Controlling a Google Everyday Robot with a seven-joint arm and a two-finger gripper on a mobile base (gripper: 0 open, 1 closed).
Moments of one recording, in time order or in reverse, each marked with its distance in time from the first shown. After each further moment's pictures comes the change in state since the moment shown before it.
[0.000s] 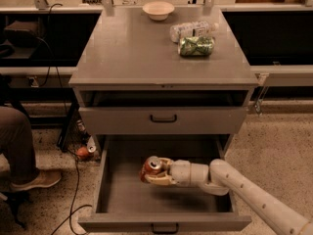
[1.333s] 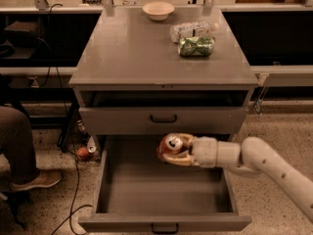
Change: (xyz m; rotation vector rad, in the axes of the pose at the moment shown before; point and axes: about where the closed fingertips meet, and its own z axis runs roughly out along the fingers) arm -0.150 -0.003 -0.077 0.077 0.066 -0.244
